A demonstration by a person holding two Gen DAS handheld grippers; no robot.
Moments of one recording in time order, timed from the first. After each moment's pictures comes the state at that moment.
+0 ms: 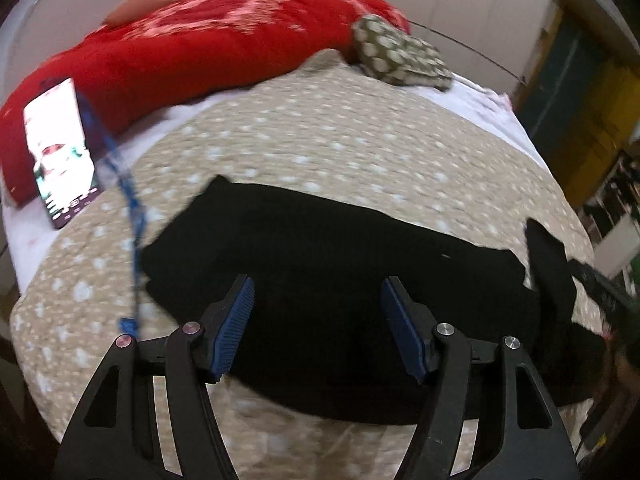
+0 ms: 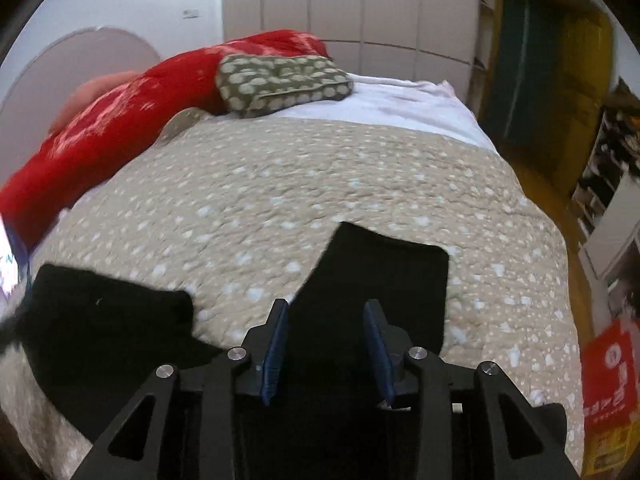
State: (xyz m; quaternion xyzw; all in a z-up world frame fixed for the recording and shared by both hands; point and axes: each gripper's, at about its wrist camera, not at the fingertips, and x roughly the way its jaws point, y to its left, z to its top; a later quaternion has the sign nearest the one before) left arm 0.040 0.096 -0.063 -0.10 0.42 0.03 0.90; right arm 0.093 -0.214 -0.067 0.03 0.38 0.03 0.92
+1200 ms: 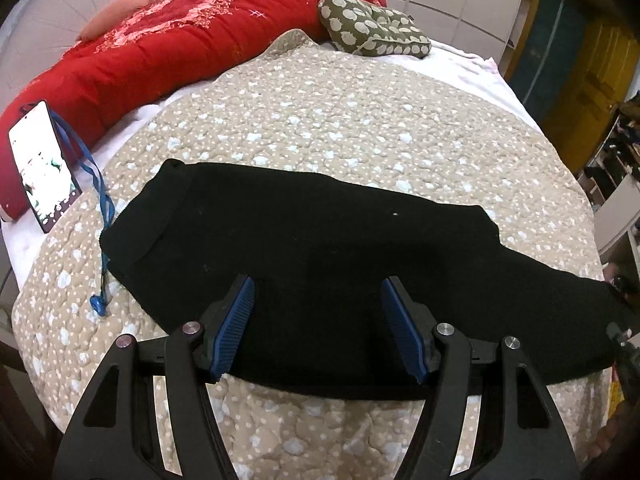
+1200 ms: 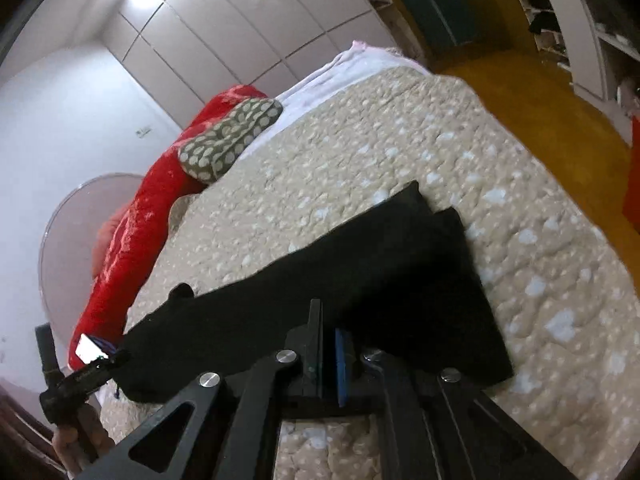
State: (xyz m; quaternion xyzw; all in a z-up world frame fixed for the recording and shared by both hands) left arm 0.032 0.053 -0.061 -0.06 0.45 0.02 0.89; right arm -0.053 -0.352 -0.116 0.33 0.33 0.05 0.88
